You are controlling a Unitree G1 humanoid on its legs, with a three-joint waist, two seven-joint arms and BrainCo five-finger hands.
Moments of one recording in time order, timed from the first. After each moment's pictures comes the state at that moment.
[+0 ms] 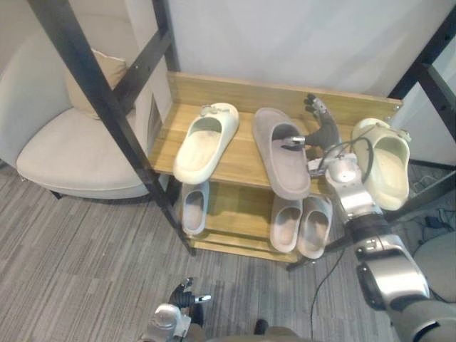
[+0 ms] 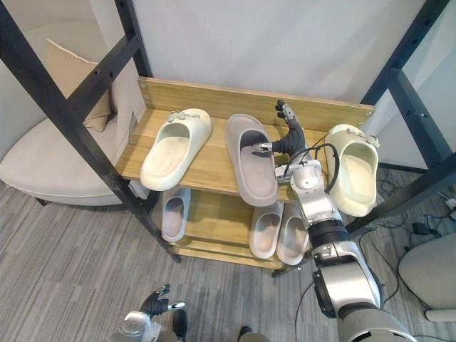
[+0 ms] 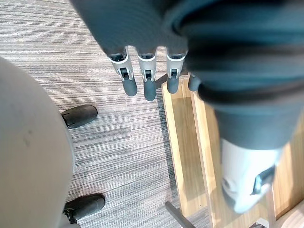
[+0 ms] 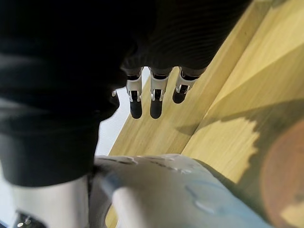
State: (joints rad) left arm -0.01 0.13 -0.22 1.06 0.03 -0.15 0.02; right arm -0.77 -0.40 0.13 0.62 -0.04 -0.15 -0.10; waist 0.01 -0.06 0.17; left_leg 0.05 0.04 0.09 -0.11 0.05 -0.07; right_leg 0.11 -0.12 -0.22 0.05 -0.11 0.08
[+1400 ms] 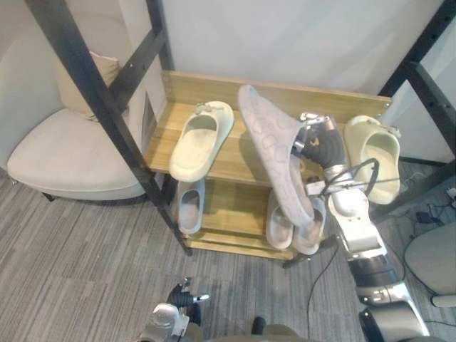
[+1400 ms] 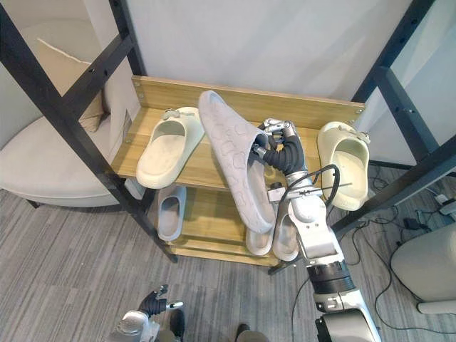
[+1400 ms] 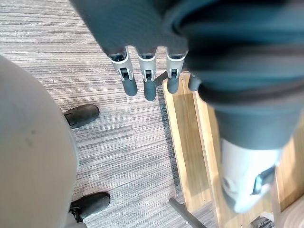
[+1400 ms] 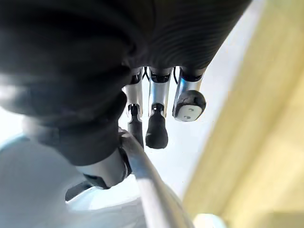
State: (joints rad) left arm -0.02 0.14 -0.22 1.08 0.04 -0.15 0.01; right arm -0.30 -0.35 0.08 -0.18 -0.03 -0.25 -0.08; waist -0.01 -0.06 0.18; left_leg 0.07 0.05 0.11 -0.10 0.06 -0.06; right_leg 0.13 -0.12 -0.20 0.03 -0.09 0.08
